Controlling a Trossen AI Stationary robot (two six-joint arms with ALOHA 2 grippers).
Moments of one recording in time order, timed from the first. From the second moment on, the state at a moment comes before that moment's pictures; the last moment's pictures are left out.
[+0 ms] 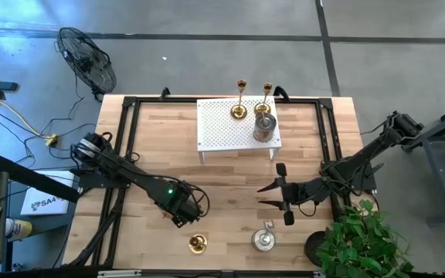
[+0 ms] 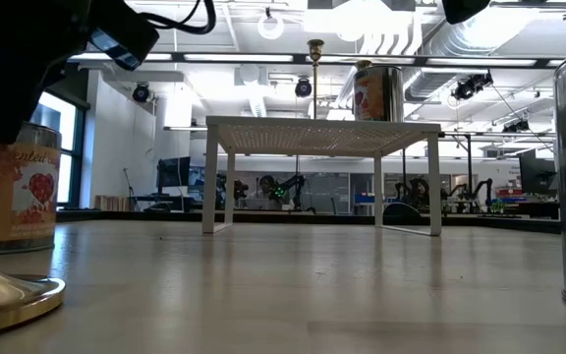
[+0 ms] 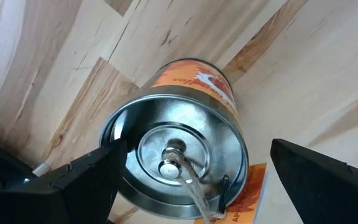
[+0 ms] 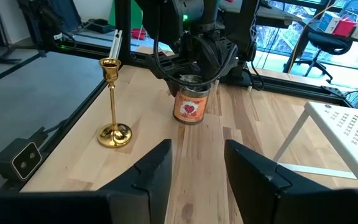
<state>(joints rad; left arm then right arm) -0.49 1.74 1.33 -1.23 0.01 -1.18 0.58 1.15 0.66 0.20 0.47 0.02</state>
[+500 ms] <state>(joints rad) -0.49 1.74 1.33 -1.23 -0.02 -1.18 0.58 1.15 0.66 0.19 0.47 0.02</state>
